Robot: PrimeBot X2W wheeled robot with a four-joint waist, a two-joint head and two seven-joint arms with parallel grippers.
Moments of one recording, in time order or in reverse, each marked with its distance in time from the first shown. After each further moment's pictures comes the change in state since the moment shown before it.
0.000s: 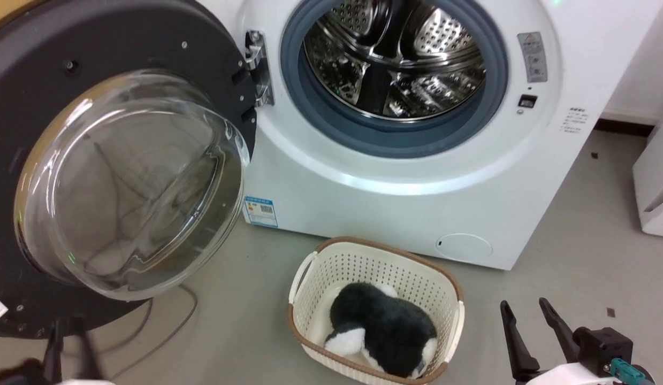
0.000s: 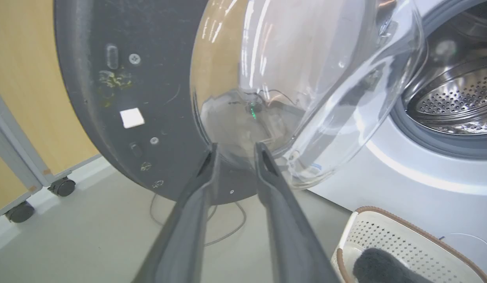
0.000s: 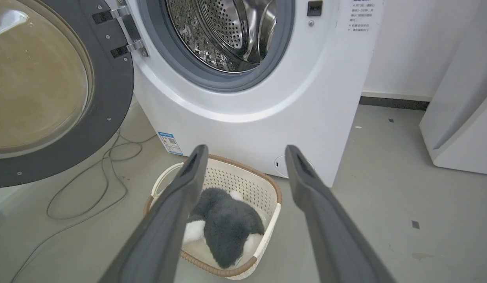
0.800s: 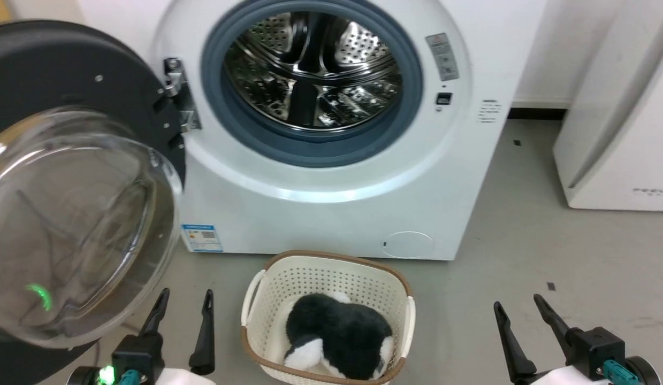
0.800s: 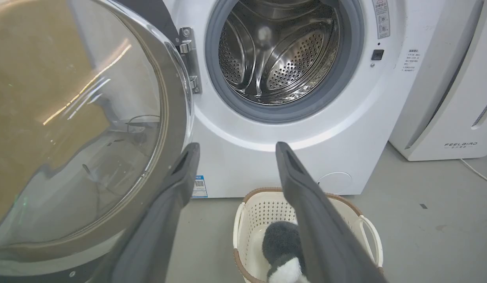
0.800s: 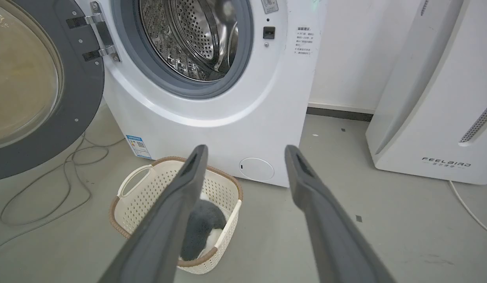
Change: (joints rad) left arm -0.042 -0.018 -0.283 -0.097 0.184 -0.055 0.053; right arm 0.037 0.000 0.007 -0.100 -0.099 0.000 0.037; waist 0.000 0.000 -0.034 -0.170
